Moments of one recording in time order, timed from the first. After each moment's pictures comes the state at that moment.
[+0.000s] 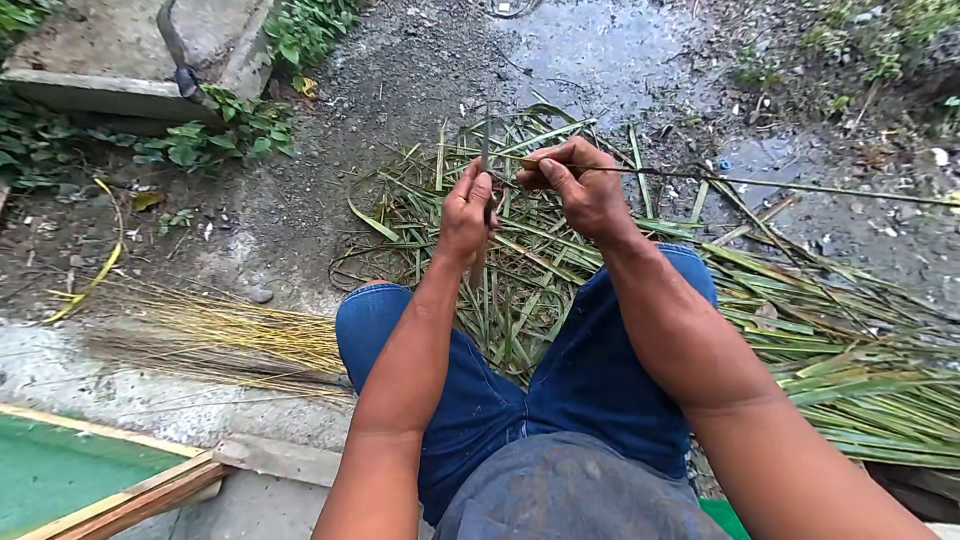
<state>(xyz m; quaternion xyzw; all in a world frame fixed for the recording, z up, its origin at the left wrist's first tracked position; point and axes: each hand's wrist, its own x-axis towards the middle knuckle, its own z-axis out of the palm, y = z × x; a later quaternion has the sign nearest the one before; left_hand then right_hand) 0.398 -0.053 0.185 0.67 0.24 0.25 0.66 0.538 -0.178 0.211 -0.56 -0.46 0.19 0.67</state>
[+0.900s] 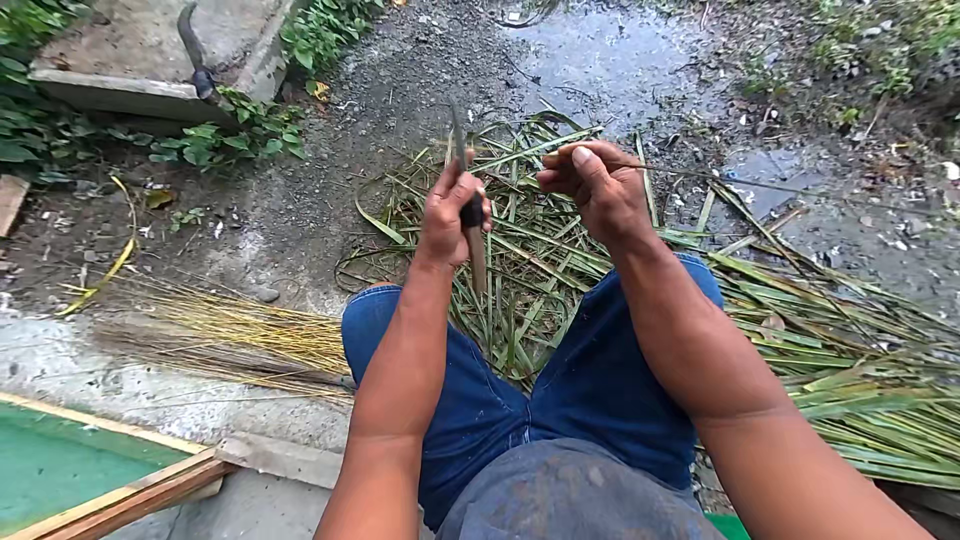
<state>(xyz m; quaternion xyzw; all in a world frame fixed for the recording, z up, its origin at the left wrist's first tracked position) 0.382 -0.031 0.195 0.53 0.16 0.29 0.78 0.545 -0.180 0.211 -0.46 -0.38 0.26 0.76</state>
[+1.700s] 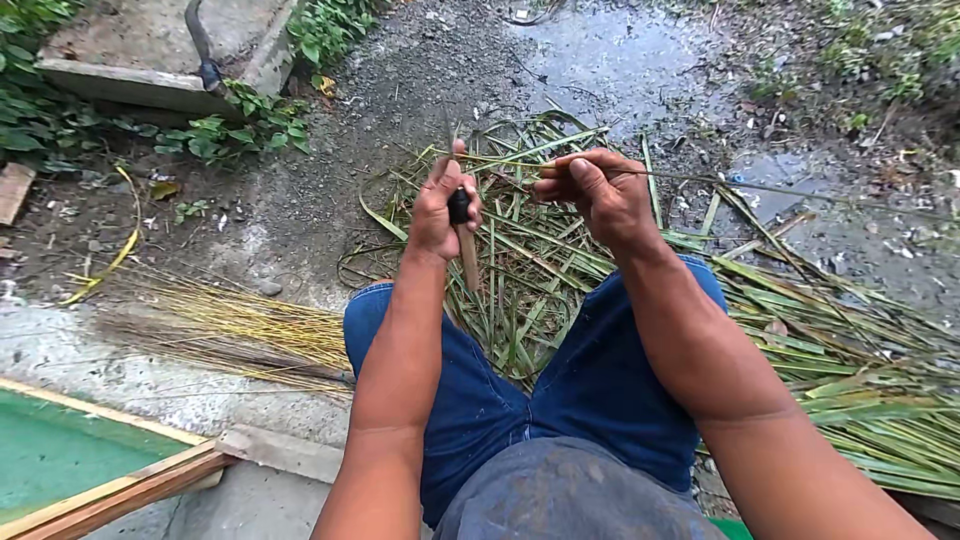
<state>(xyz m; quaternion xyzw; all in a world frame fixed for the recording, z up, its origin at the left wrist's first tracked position) 0.374 -0.015 0.195 0.47 0.14 0.27 0.83 0.539 -0.182 0.212 -0.46 -0.44 0.26 0.73</state>
